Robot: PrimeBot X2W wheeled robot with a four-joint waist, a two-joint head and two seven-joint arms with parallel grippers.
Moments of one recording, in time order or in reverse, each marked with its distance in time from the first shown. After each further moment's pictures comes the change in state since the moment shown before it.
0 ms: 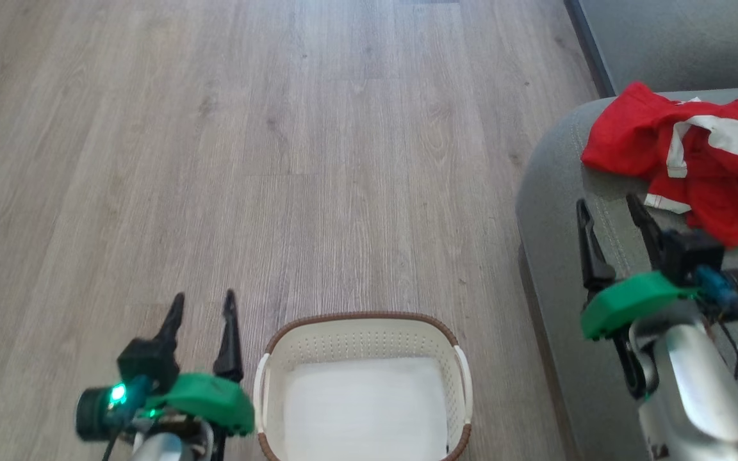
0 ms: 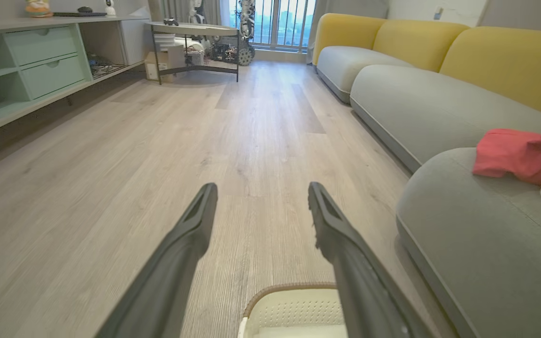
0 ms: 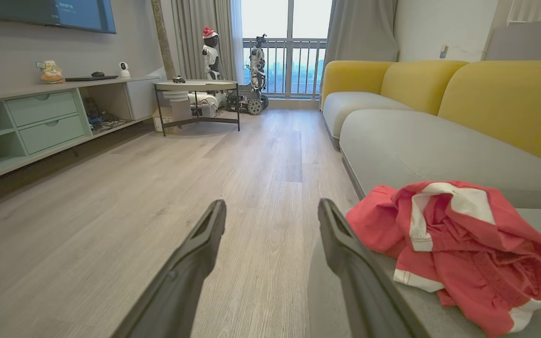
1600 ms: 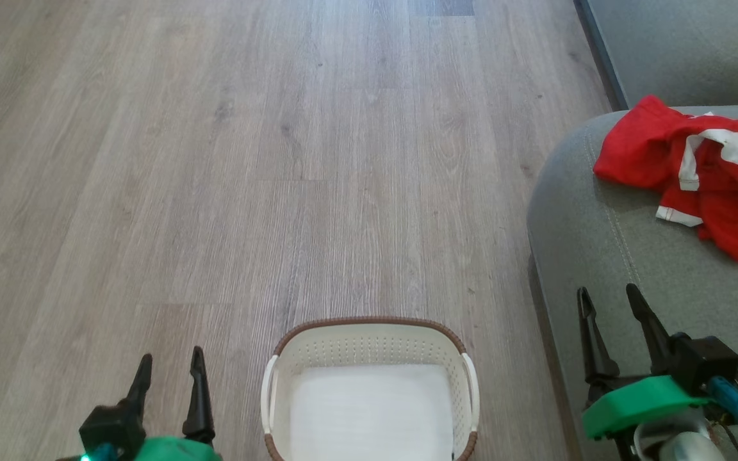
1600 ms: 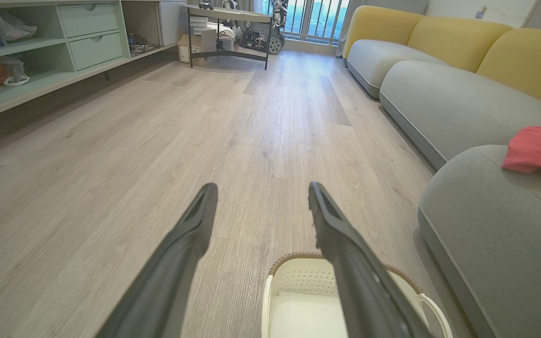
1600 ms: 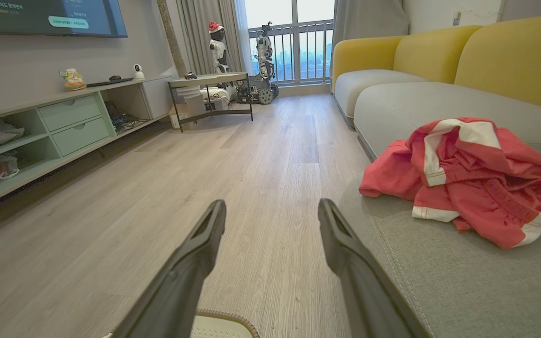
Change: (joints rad) left arm 0.229 -0.030 0.165 -0.109 0.056 -0.055 0.000; right arm 0.355 0.034 0.009 -0.299 0.078 0.000 0.003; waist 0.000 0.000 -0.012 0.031
